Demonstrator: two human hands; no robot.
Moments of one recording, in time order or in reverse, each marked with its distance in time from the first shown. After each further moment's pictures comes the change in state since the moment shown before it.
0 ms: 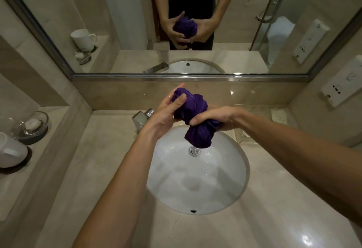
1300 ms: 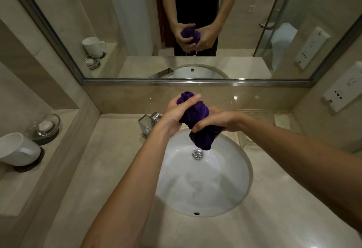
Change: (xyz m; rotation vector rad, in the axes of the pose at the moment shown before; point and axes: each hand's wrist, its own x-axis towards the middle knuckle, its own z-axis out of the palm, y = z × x) left_hand -0.001 0.012 0.028 0.001 0.209 0.027; right_hand -0.006 -0.010 0.008 -0.246 0.154 0.006
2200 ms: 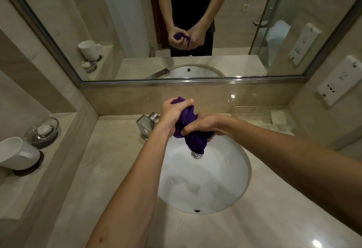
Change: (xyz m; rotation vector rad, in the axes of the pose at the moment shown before) left_hand 0.007 -0.013 0.001 0.081 0.264 -0.008; right_hand 0.004 -0.010 0.035 -0.076 0.112 0.166
